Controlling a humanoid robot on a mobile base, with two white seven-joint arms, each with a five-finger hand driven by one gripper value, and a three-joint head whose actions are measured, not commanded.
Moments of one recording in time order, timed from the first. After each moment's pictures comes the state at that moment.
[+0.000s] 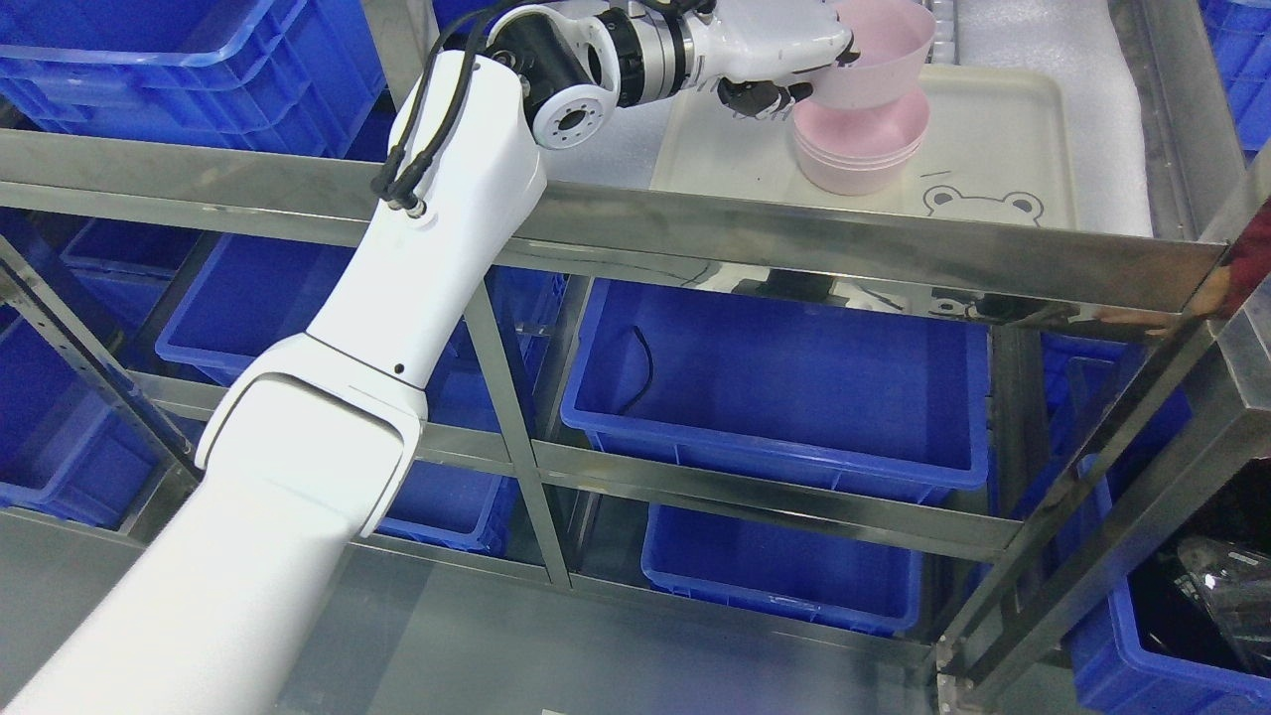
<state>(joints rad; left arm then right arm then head) -1.17 0.00 -0.56 -0.92 -1.05 -0.62 -0.41 0.00 0.00 0.05 0.00 0.05 -0.08 -0.03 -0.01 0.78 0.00</state>
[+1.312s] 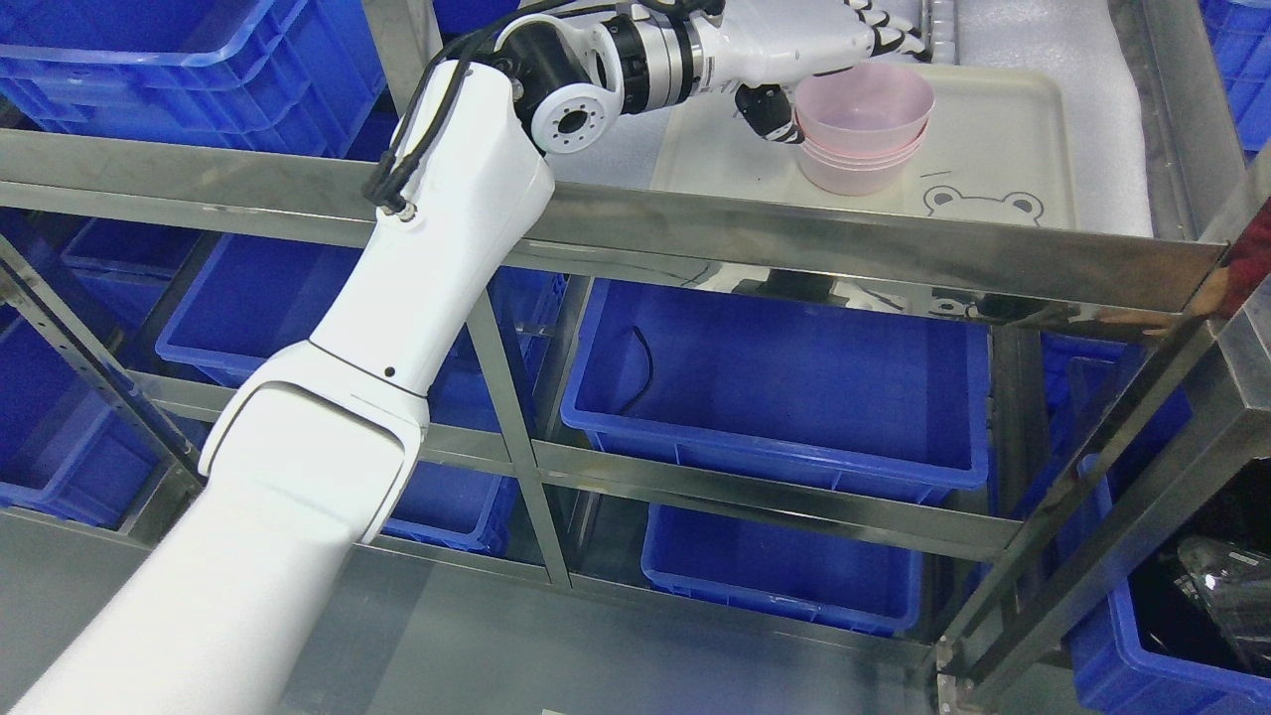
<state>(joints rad) -1.15 0.00 -0.52 -0.98 -0.72 -0.61 -0.49 0.00 0.00 0.05 0.00 0.05 -0.08 -0.03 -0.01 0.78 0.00</state>
